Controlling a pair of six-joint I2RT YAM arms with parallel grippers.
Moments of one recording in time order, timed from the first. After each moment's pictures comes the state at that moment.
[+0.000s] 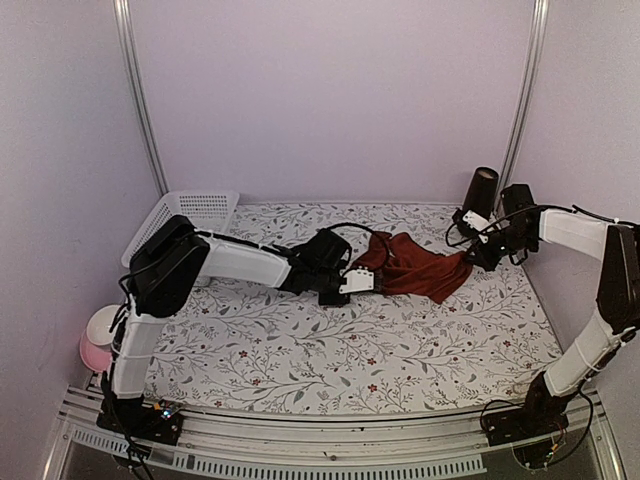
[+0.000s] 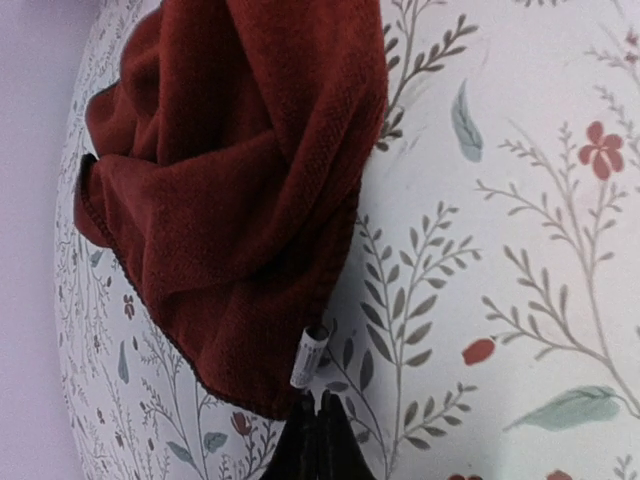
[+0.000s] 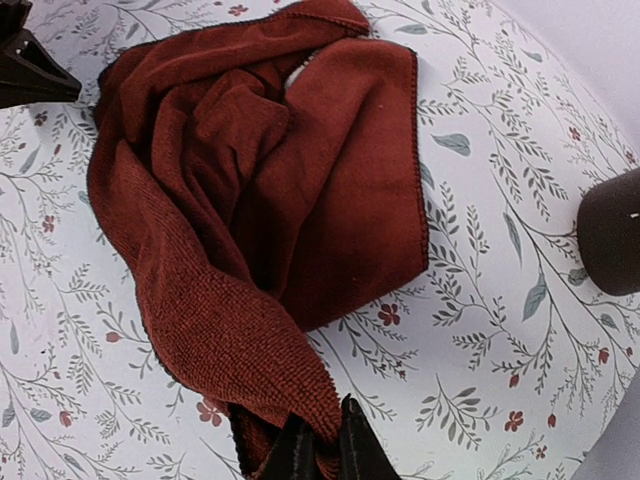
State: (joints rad) left arm -0.87 2.29 1.57 -0.07 -0.06 0.89; right arm 0.06 1.58 1.10 -0.53 -0.36 -0.68
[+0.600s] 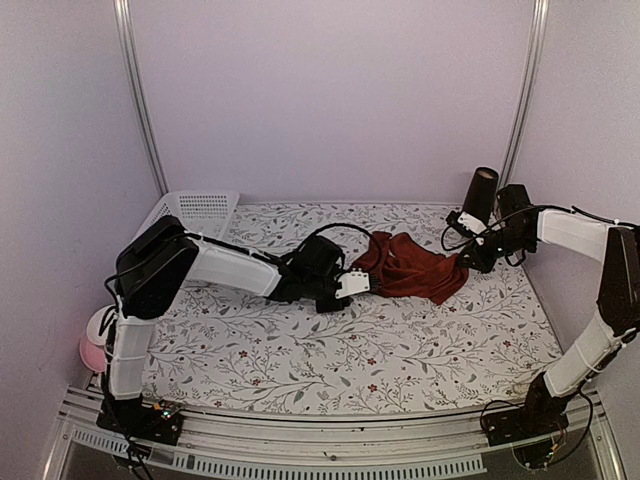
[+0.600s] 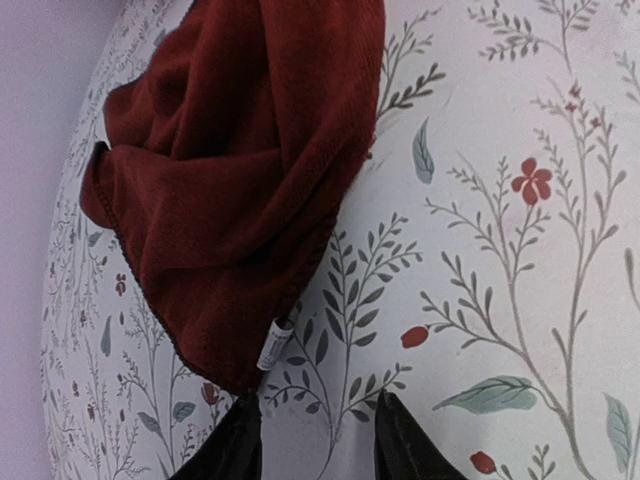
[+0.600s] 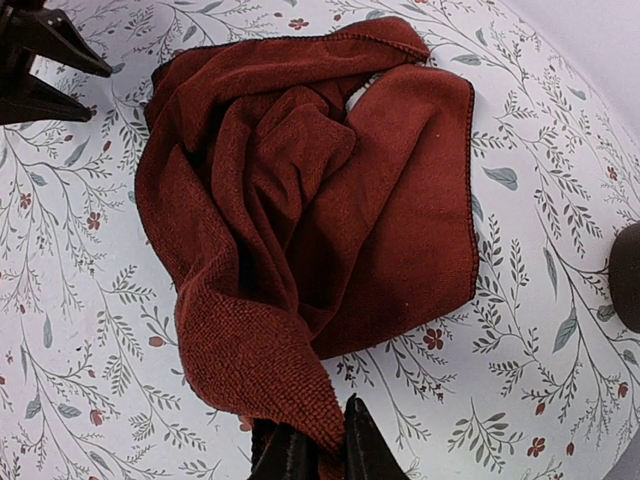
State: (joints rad) left arm -0.90 2.14 1.37 0.06 -0.02 0.74; right arm 0.09 1.57 1.10 -0.57 -0.45 -0.72
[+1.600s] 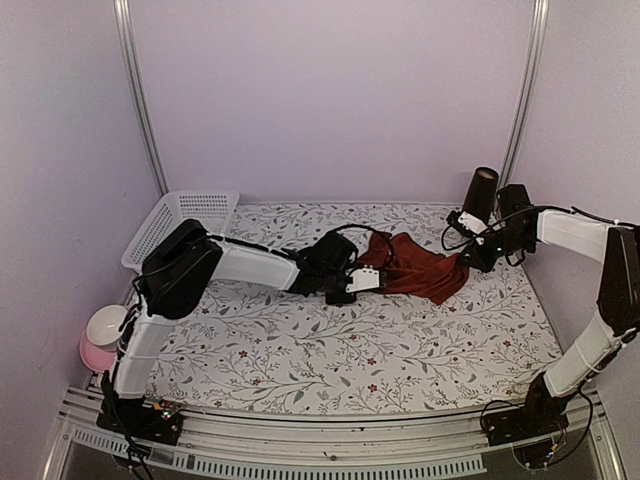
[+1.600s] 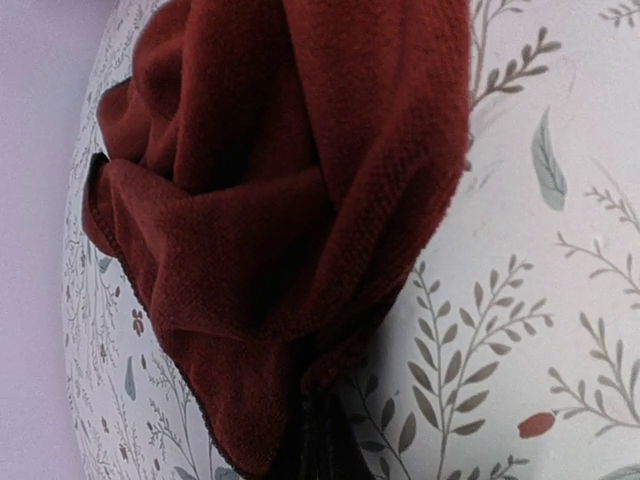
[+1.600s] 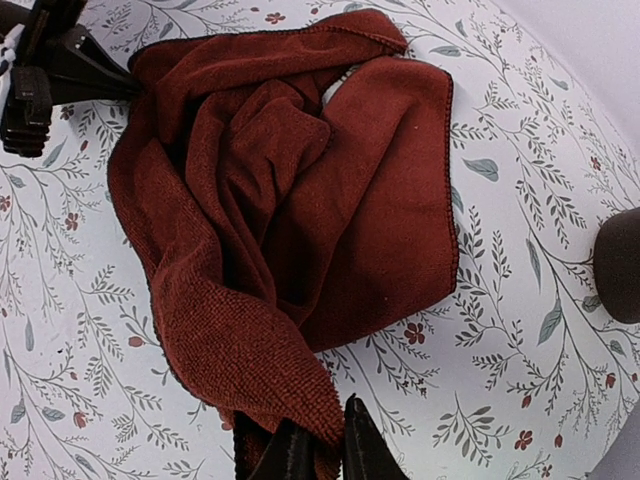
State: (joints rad) left arm -0.88 2.36 1.64 -0.03 -0.10 0.87; right arm 0.09 1.57 1.10 -0.55 -0.41 -0.71
